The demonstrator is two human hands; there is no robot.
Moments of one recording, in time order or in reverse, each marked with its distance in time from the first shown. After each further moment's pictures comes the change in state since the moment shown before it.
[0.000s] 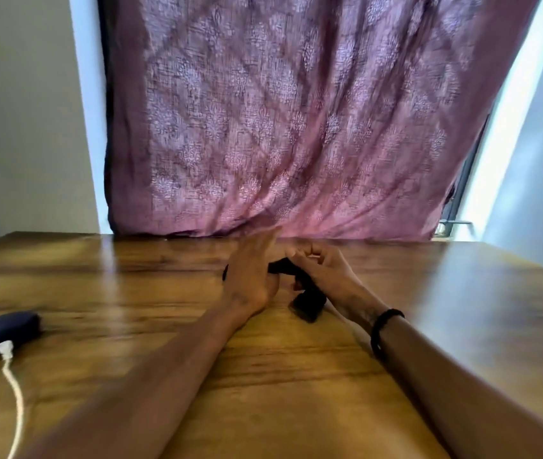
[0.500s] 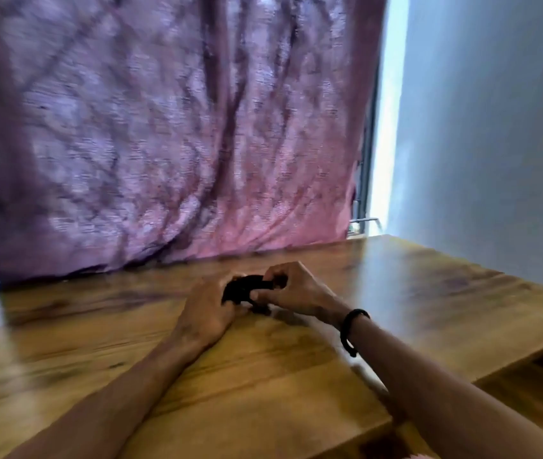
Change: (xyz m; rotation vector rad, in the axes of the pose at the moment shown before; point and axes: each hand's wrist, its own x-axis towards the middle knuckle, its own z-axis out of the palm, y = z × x) left_hand 0.010 0.078 0.046 -0.156 -0.206 -0.029; right_hand -0.042 -0.004 -0.115 -0.522 0.022 -0.030
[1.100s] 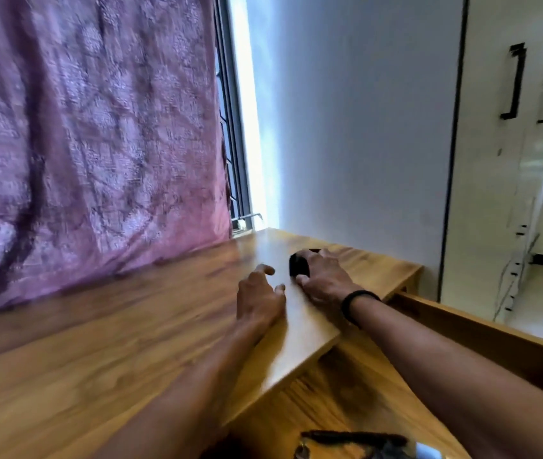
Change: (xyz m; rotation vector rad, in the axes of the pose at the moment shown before) left_hand 0.079 0.245 0.251 -0.211 -0.137 -0.150; right_hand -0.129 0.156 -0.238 -0.587 0.376 0.565
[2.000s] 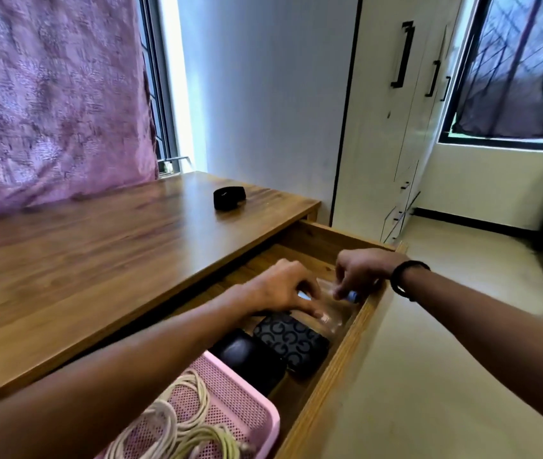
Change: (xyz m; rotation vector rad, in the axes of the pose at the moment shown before) left_hand -0.171 0.100 0.029 0.027 -0.855 0.765; right_hand -0.224 0.114 -0.117 -0.300 -0.516 0.358
